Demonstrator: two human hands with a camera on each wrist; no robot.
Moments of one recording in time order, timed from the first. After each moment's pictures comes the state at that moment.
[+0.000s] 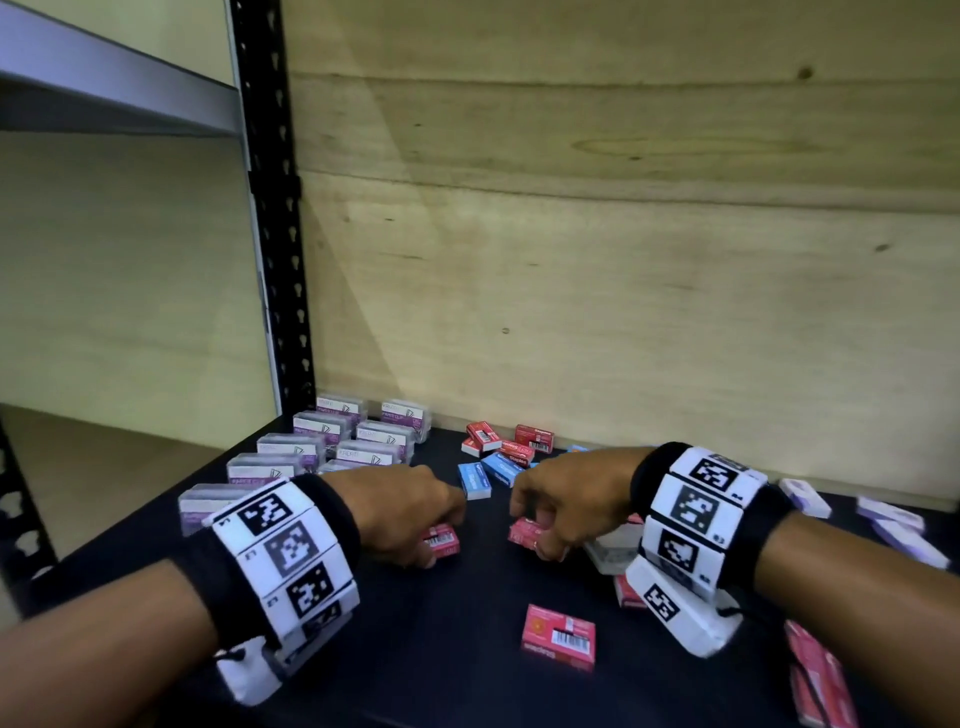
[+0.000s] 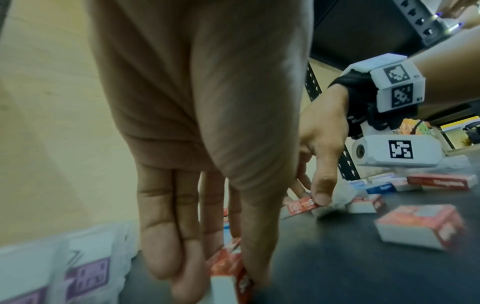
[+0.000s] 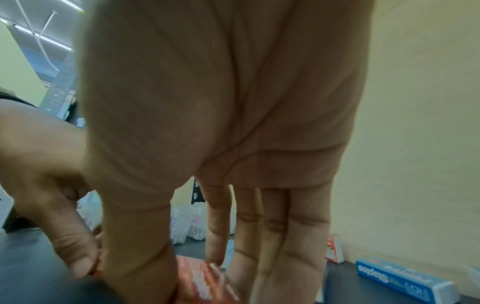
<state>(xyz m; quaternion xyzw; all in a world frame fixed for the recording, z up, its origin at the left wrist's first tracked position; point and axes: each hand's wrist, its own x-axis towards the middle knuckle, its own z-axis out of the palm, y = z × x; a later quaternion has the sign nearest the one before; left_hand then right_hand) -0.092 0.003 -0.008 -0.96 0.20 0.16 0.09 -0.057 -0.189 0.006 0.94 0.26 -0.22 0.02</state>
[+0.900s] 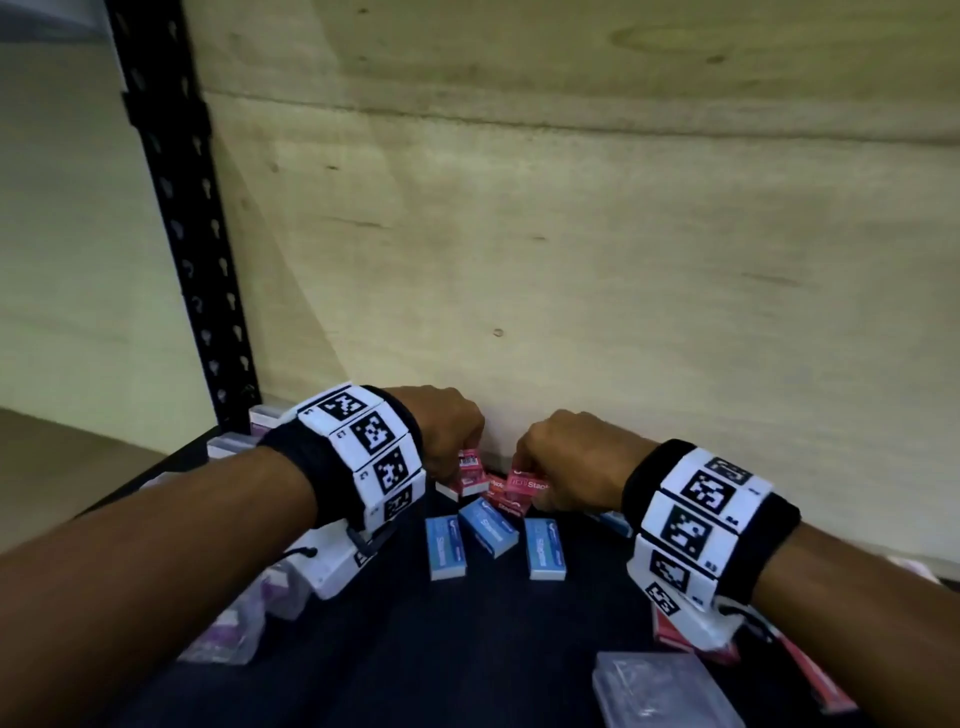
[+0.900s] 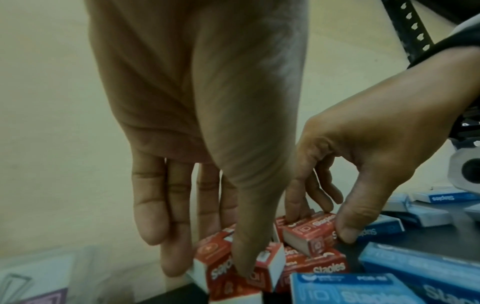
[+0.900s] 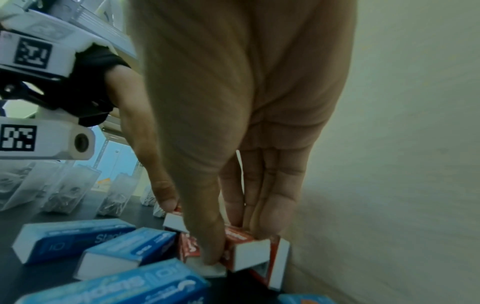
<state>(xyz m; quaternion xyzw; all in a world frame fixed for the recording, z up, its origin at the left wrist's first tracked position) 0.083 -0.036 0.008 -0.97 0.14 0.14 0.11 0.083 -0.195 -0.006 0.95 0.30 -0.07 0.08</state>
